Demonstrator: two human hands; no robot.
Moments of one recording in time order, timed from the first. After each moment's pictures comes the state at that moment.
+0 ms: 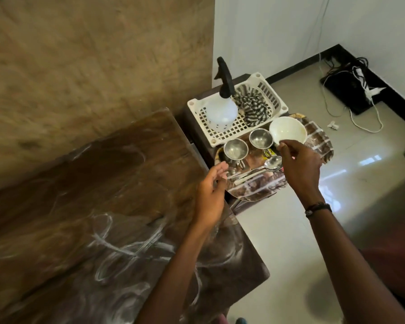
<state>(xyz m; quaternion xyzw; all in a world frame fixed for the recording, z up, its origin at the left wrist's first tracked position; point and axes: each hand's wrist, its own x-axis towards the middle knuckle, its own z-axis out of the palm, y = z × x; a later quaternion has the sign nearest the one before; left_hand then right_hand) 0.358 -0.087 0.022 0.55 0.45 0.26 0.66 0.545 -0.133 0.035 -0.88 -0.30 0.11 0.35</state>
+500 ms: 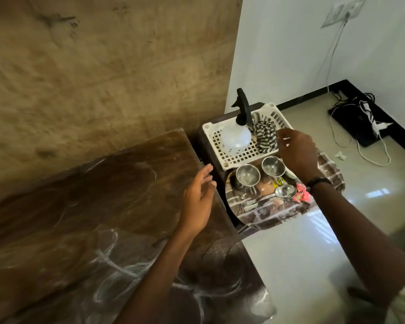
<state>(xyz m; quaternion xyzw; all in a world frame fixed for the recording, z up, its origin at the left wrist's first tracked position) 0.327 -0.032 0.027 0.62 0.44 0.30 0.57 0.576 -0.037 0.056 -0.87 -0.43 0.06 0.25</state>
